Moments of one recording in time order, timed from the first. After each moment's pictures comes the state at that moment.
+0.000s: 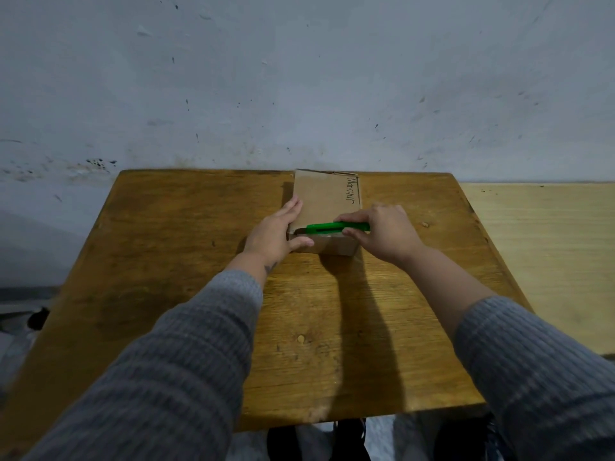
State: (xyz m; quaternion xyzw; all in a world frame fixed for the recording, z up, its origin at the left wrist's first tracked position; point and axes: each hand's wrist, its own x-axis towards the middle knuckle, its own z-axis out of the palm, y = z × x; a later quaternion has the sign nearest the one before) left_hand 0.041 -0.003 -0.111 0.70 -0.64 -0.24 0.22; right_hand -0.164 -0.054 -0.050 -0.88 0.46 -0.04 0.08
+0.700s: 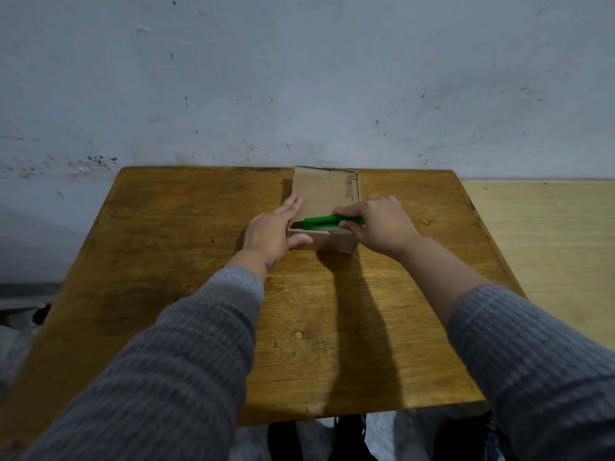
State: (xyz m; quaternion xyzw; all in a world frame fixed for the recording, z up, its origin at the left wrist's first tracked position) left_hand 0.039 -0.001 -0.109 0.71 -0.66 -0.19 0.17; right_hand -0.160 -0.061 -0.048 -0.90 0.44 -0.01 0.04
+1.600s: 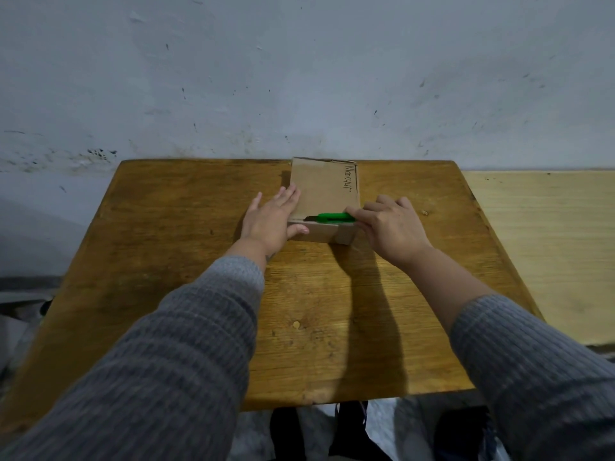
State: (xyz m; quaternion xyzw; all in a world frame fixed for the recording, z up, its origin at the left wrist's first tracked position) left_hand 0.035 -0.003 -0.104 0.71 -0.69 -0.10 0.04; right_hand -0.193 -0.046 -0.065 -0.92 0.39 -0.03 -0.04
